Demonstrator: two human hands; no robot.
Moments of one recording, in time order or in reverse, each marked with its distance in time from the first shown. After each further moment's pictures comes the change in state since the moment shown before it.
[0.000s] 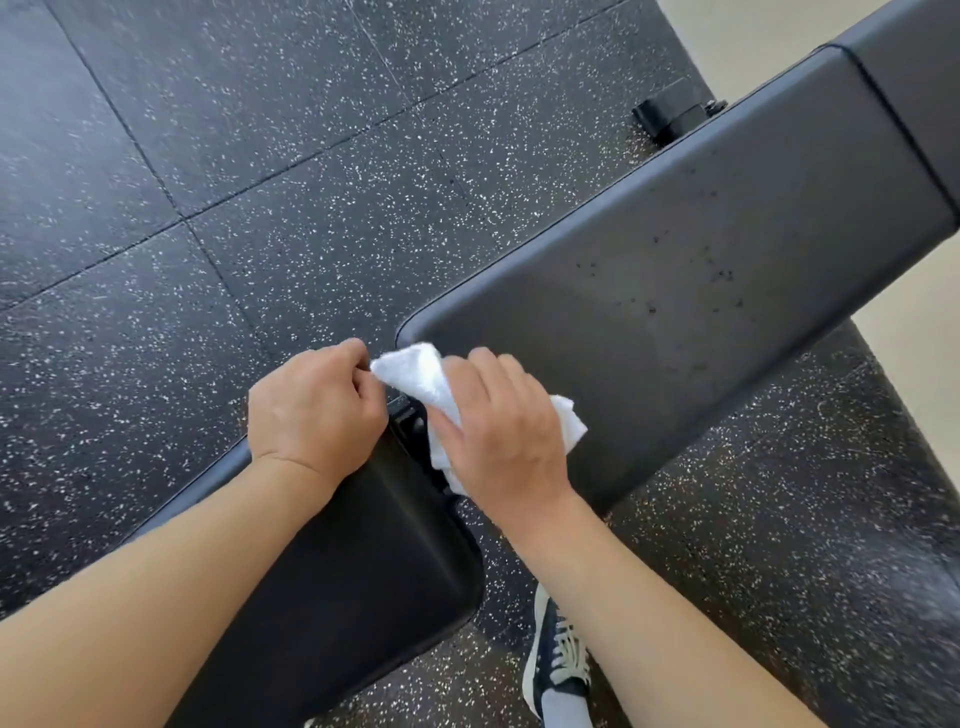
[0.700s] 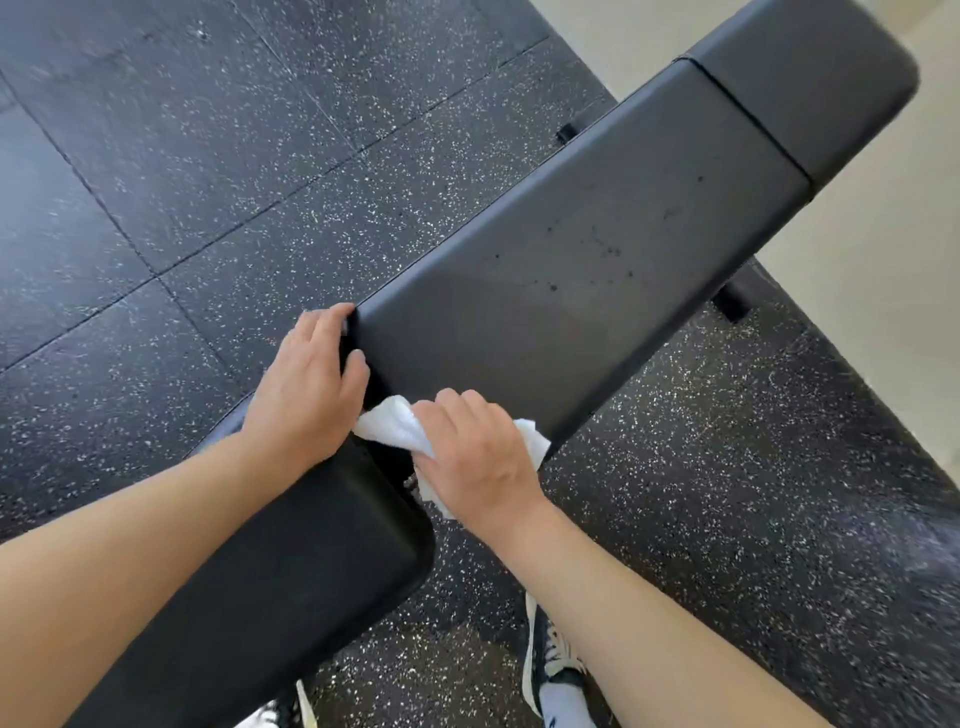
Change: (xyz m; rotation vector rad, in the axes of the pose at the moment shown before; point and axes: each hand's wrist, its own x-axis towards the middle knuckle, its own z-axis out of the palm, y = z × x) left_hand -0.008 0.041 -0.018 -0.209 -0.140 0.182; right_hand -0.061 0.018 -0.029 0.005 -0.053 -0.034
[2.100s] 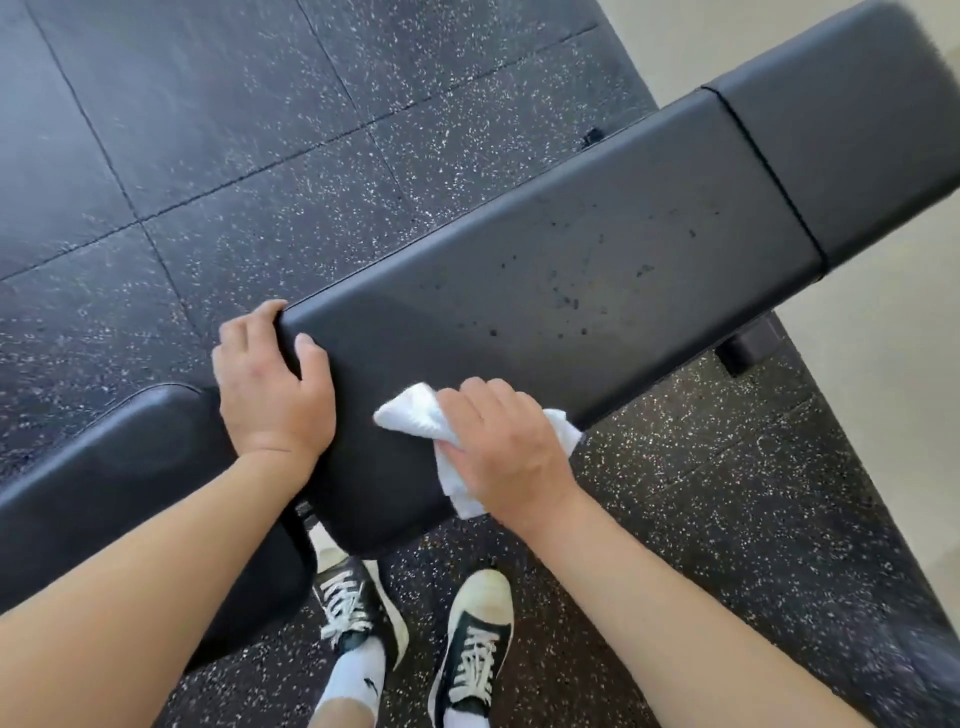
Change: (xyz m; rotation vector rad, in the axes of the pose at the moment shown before) left_hand 0.029 0.069 0.071 -0.115 0.503 -0.463; right_hand 0.025 0.143 -0.042 -0.048 -0.021 -0.169
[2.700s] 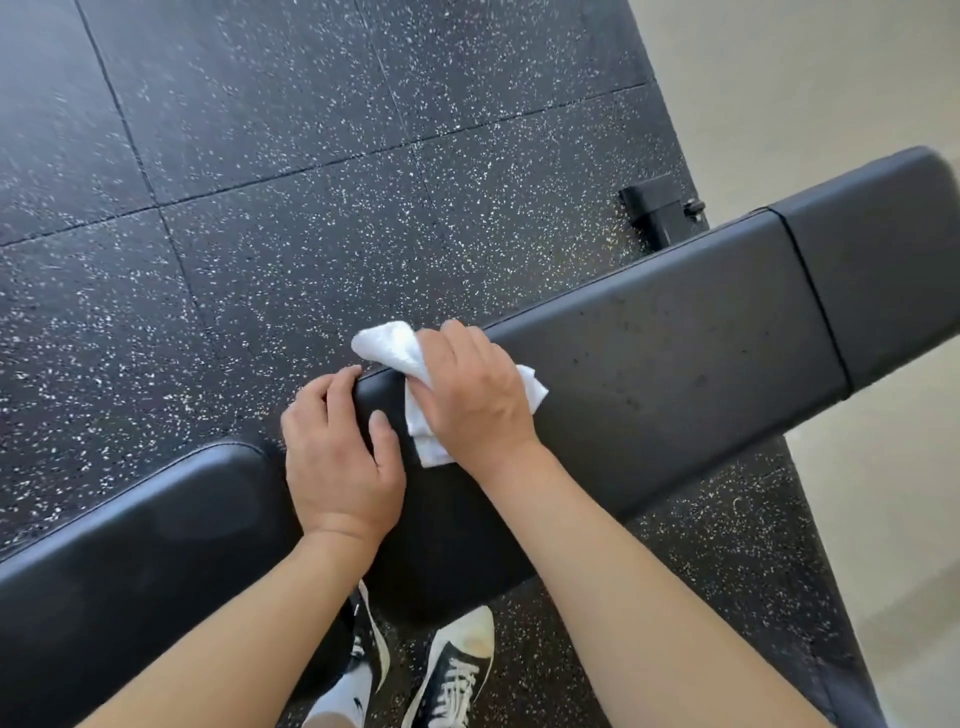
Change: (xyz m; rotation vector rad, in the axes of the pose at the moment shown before) left_hand 0.006 -0.007 -0.003 -0.009 -0.065 0.045; right_hand 0.155 -0.036 0.042 0.039 -0.073 -0.005
